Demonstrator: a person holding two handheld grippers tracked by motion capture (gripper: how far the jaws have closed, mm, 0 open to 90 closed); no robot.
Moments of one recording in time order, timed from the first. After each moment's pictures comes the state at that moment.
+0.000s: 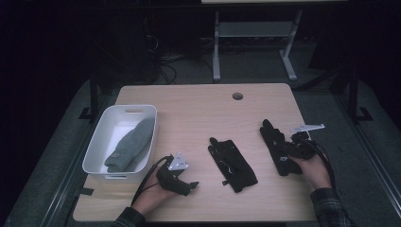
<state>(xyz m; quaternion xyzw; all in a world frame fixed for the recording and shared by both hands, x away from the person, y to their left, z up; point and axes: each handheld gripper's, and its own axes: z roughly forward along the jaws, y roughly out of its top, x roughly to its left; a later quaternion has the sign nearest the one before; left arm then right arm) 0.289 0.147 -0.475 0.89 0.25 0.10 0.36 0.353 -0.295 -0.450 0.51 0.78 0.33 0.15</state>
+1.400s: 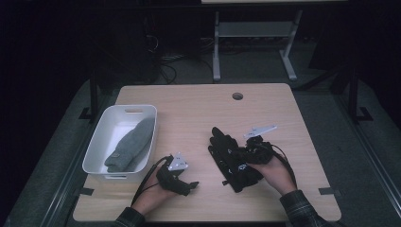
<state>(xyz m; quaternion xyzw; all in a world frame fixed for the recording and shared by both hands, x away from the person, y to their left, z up) 0.289 0.147 -0.475 0.89 0.26 0.10 0.37 0.332 -0.157 -0.422 0.38 0.84 0.37 0.07</state>
